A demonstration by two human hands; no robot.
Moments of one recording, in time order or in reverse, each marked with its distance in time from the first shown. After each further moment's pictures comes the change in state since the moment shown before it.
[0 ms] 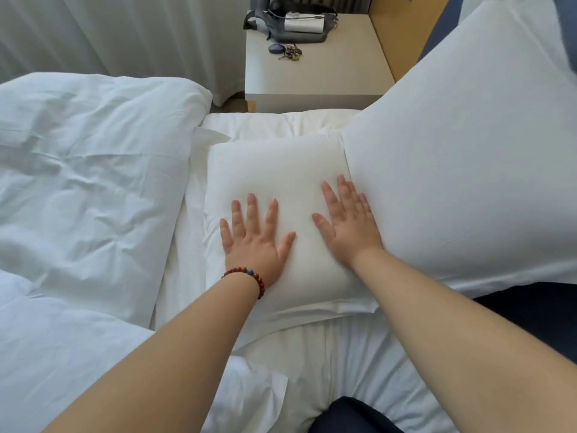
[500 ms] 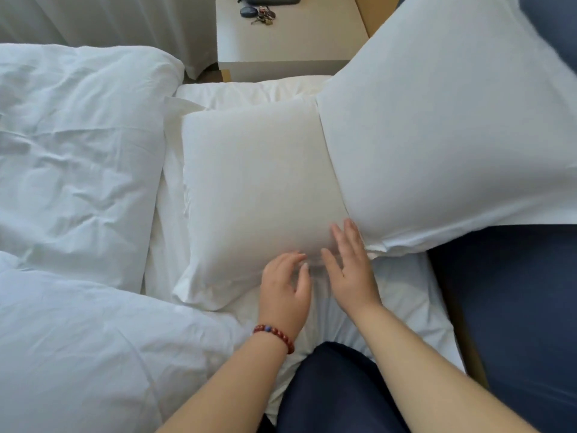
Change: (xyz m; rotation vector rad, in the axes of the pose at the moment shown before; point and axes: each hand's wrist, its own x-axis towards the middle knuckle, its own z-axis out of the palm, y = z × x) left_hand -0.135 0.063 0.043 -0.813 0.240 0.076; right_hand -0.158 -0.005 0.013 0.570 0.053 0.256
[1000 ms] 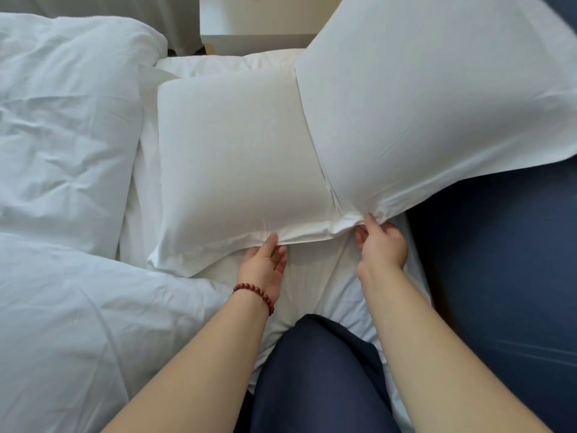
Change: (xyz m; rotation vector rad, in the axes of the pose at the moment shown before) left_hand -0.002 -0.005 0.028 -1.113 0.083 -1.052; right_hand -0.003 0.025 -0.046 1.004 0.556 0.741
